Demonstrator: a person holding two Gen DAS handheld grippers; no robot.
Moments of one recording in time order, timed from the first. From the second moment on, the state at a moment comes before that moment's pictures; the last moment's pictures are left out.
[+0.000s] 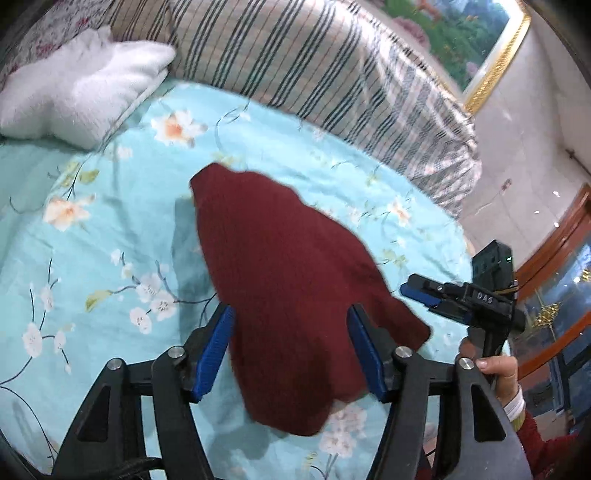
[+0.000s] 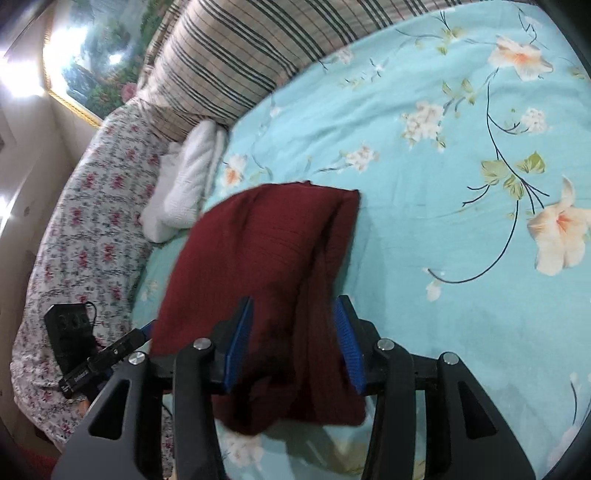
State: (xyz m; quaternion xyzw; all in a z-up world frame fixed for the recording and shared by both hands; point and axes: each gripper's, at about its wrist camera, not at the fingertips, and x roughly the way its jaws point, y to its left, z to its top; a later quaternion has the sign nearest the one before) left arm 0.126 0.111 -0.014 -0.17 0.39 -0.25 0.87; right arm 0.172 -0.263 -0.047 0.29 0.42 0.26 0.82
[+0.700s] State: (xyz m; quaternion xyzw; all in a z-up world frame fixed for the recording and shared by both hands) left arm 0.136 0.039 -0.023 -0.05 0.42 -0.30 0.86; right arm 0.176 -0.241 -0.037 0.24 0.41 0.26 0.84
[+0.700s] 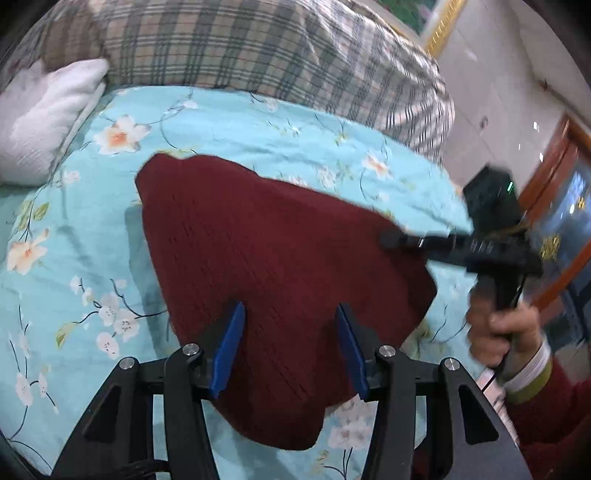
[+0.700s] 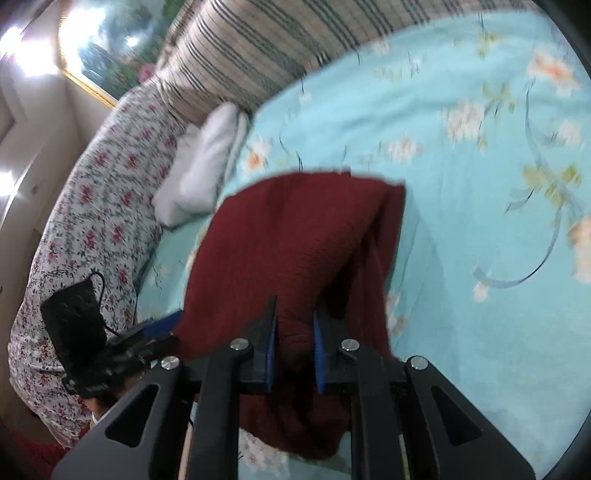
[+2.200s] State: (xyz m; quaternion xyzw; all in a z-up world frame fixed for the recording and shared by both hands) left arm 0.148 0.050 -0.012 -0.08 0.39 -0.27 0.87; right arm 0.193 -0.203 -0.035 0.21 0.42 0.25 0.84
